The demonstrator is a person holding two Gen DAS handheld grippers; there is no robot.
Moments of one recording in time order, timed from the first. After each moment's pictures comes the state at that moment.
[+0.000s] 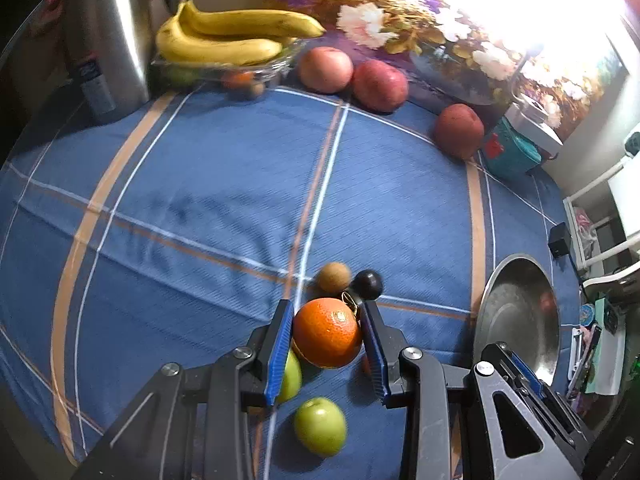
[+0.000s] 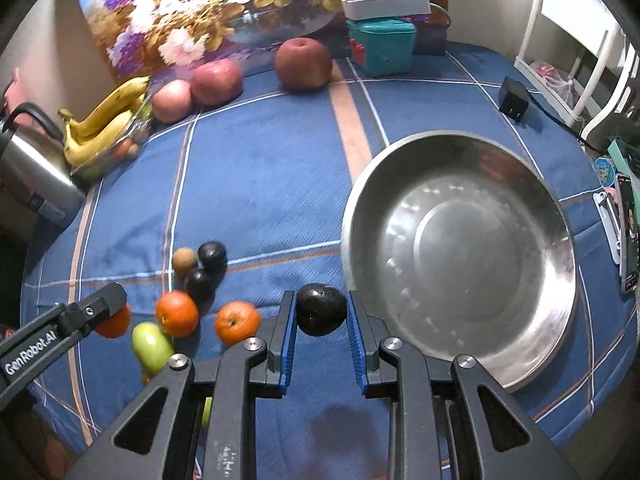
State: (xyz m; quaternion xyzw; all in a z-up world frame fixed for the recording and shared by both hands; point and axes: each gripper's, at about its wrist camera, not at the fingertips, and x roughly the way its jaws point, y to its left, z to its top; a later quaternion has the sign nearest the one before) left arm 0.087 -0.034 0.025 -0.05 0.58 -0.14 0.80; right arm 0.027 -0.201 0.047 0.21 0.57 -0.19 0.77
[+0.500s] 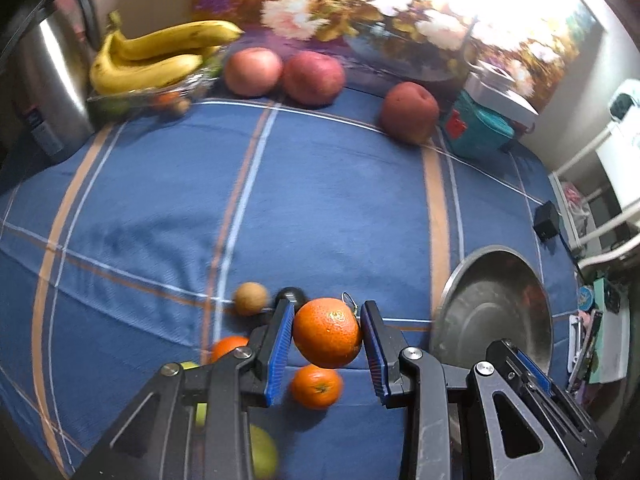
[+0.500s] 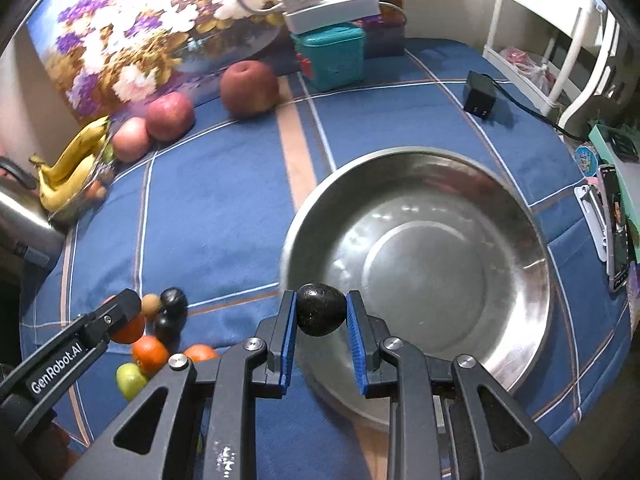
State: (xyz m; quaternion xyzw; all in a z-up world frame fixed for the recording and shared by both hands) left arm 0.090 -0.106 0.020 -0.01 0.57 -0.18 0.80; right arm 0.027 -0.254 0.050 0.23 0.57 -0.23 0.76
